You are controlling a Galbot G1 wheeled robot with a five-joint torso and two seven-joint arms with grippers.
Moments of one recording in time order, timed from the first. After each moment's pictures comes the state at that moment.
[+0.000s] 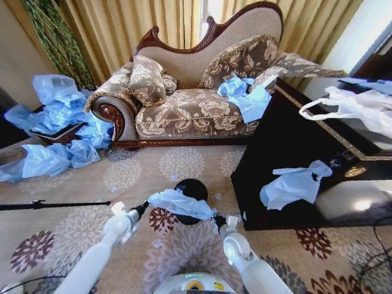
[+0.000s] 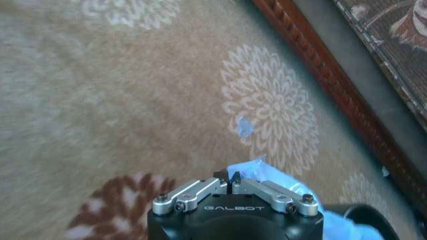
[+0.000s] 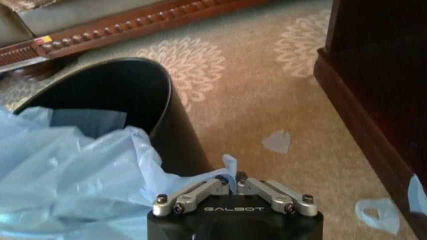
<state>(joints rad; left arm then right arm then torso) 1.08 -1.03 -0.31 -1.64 -1.53 0.26 -0.51 -1.15 1.24 0.03 1.69 0.72 -0.33 0.46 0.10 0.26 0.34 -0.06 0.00</state>
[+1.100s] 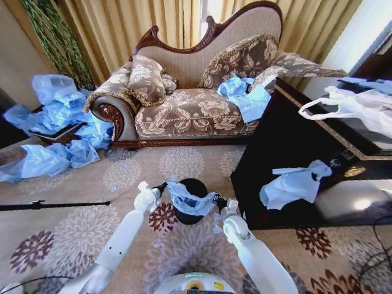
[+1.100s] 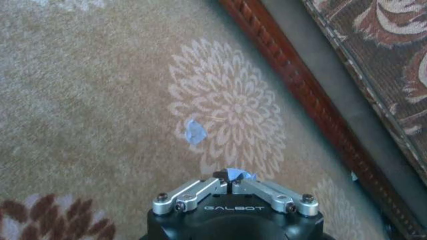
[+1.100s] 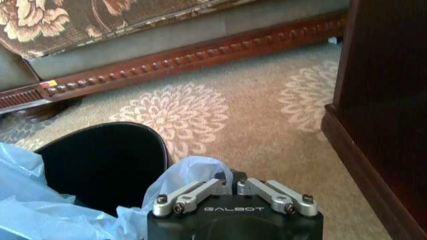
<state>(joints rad) 0.82 -1.19 -0.20 -1.42 -1.45 0.26 -0.48 -1.00 1.29 0.05 1.57 0.64 -0.25 0.37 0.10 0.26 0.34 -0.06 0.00</state>
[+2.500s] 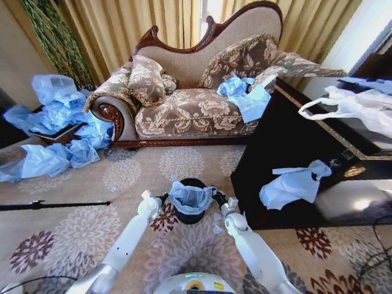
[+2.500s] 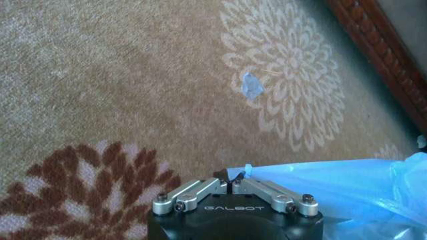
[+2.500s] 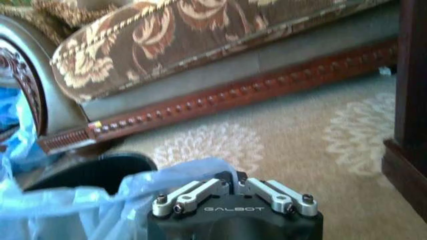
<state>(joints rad) 0.85 -1.22 -0.18 -1.28 -1.40 0.31 -0.47 -0.86 1.35 0.10 1.19 0.59 0.11 -0.03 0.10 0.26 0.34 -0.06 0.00</state>
